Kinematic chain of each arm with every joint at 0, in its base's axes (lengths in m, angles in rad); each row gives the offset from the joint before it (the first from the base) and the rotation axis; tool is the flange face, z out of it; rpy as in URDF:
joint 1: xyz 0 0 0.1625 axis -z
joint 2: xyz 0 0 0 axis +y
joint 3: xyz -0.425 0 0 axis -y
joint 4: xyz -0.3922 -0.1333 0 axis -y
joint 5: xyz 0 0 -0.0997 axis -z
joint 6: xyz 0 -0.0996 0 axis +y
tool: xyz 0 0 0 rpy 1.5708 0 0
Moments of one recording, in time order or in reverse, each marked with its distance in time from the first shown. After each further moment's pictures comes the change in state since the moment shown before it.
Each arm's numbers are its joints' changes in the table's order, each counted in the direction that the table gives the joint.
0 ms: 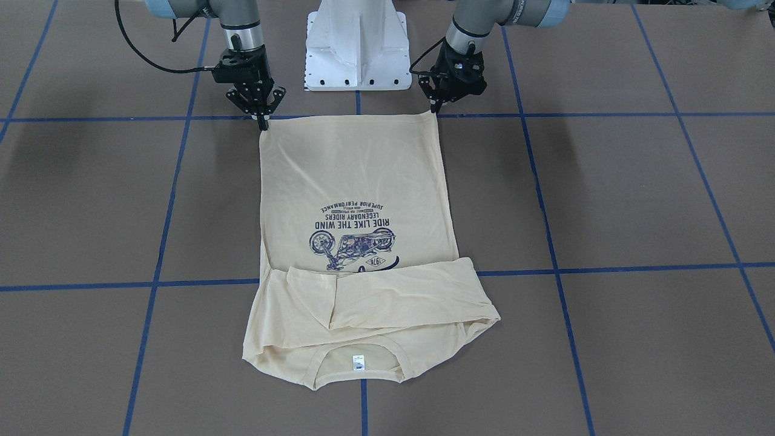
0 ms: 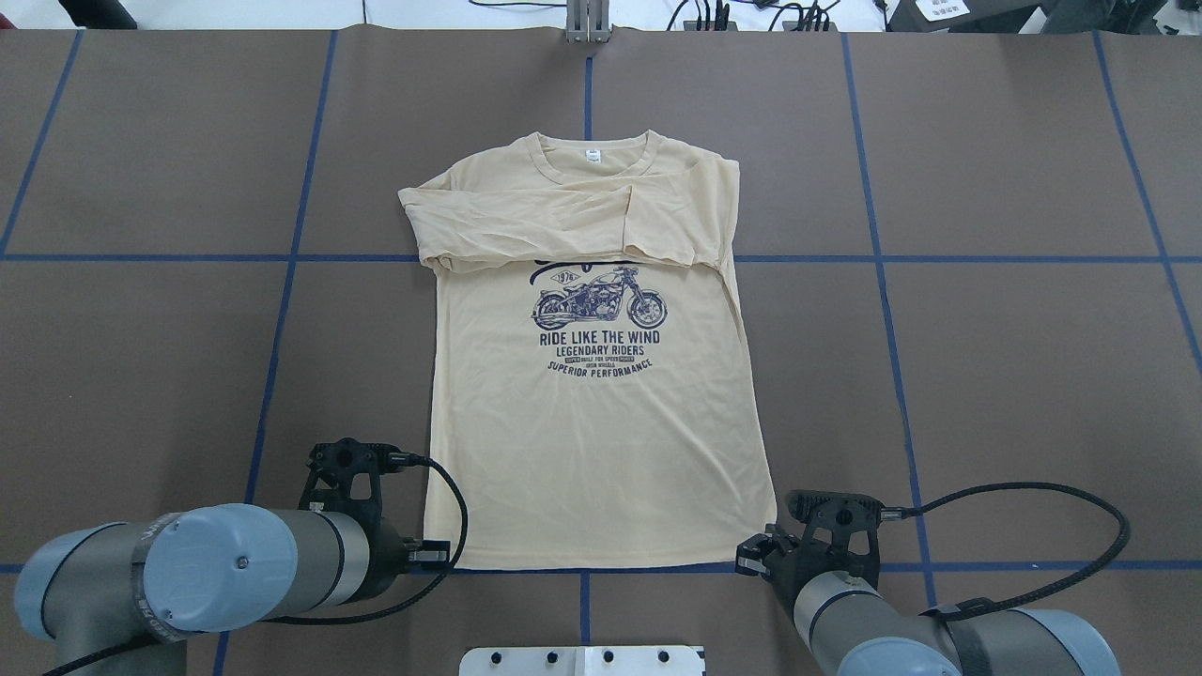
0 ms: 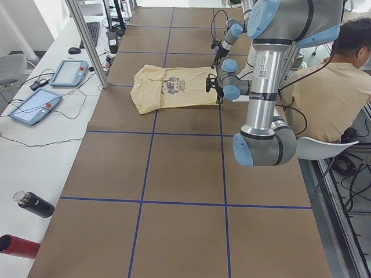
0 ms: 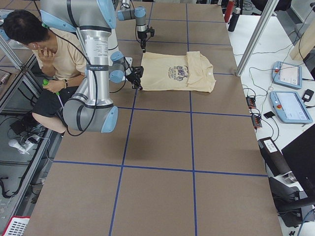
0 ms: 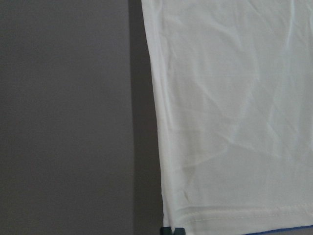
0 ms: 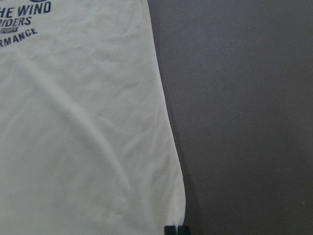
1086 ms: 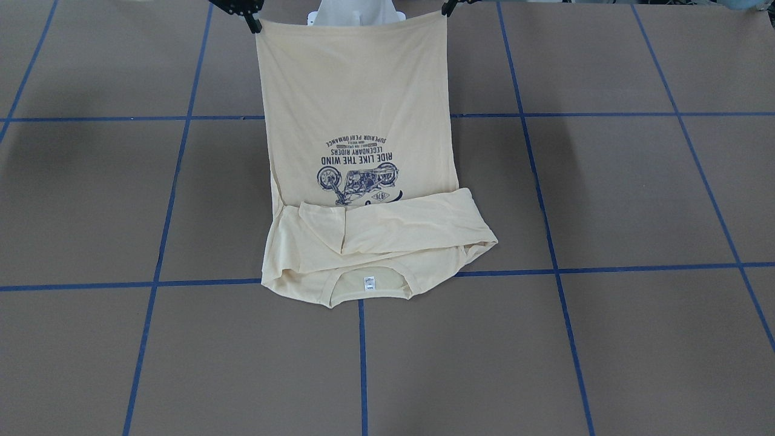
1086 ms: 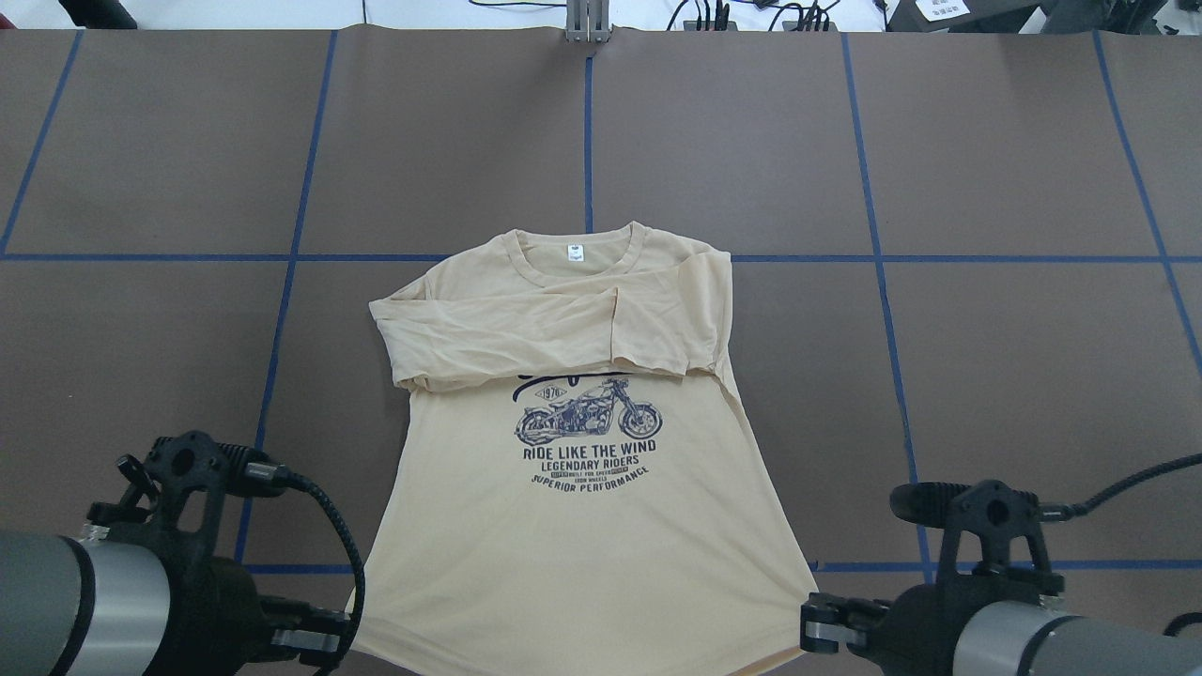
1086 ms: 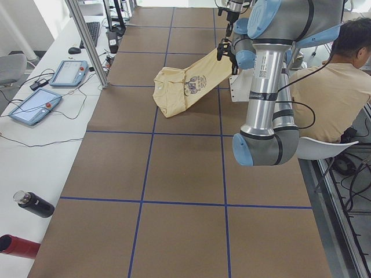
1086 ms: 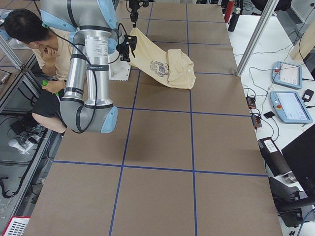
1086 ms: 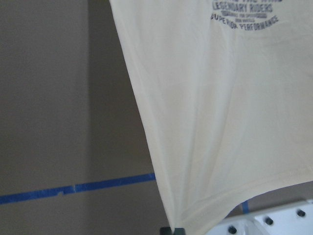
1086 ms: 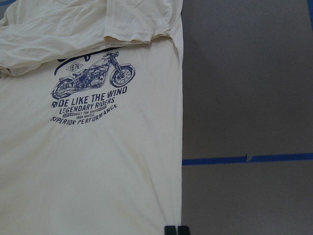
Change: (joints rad) left arm 0.006 0.006 -0.553 0.452 -0.155 -0.099; right arm 0.026 0.012 0.627 -0.416 0.265 0.011
